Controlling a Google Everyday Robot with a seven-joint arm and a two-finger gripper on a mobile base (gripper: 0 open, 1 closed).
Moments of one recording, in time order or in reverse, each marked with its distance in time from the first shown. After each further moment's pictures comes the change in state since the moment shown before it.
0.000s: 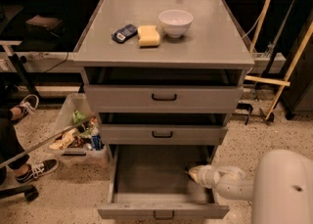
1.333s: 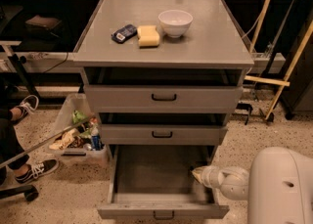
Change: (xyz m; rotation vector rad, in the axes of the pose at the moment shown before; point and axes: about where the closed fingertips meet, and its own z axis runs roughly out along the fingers) arm 0.010 -0.007 0.000 -0.006 -0.006 0.041
